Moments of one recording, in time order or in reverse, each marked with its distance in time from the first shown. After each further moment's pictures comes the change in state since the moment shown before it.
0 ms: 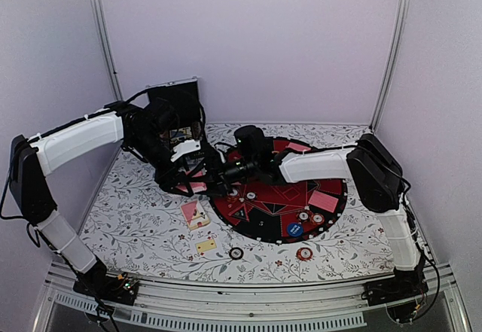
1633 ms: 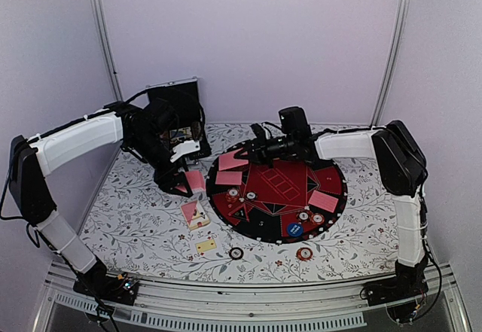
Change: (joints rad) left arm 0.000 -0.003 -0.005 -0.001 -0.014 0.001; right arm -0.258 -0.148 -0.157 -0.090 -0.019 -0.068
